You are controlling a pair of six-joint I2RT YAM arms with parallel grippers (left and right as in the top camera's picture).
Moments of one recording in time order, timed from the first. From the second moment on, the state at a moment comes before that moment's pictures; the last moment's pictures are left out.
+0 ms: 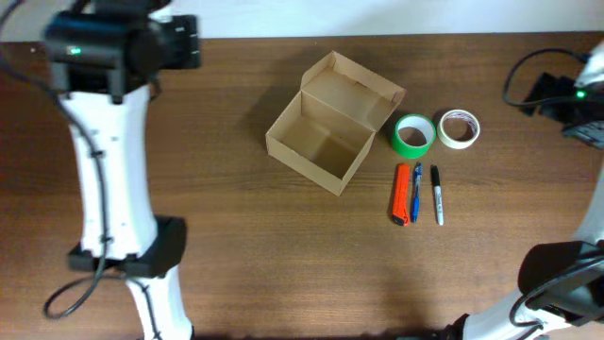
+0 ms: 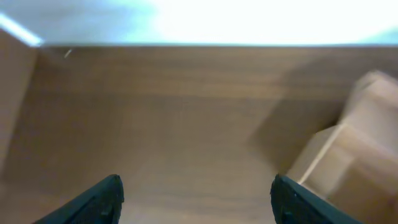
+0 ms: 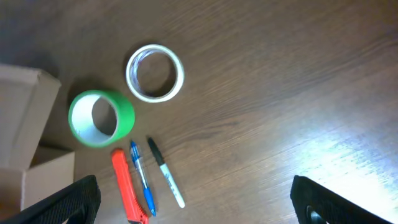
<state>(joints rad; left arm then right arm) -0.12 2.09 2.89 -1.68 -0.23 -0.10 -0.39 1.84 2.05 -1.43 -0.07 0.10</state>
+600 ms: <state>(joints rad) 0.36 2.03 2.15 -1.56 -0.15 0.01 -0.08 1.84 2.05 -1.50 0.04 0.12</state>
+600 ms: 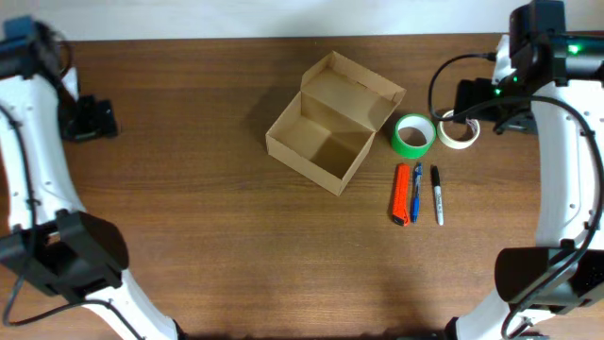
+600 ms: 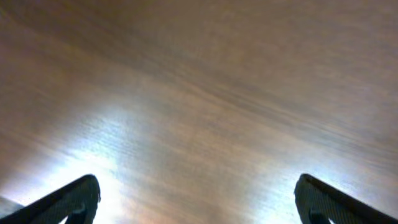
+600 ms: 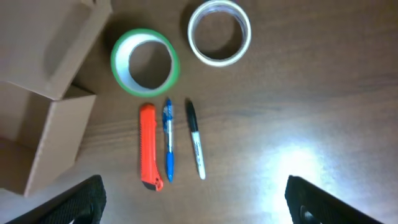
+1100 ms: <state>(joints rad) 0.43 2.04 2.00 -1.48 -0.10 0.03 -0.07 2.11 2.06 -1.42 -0.03 0.23</state>
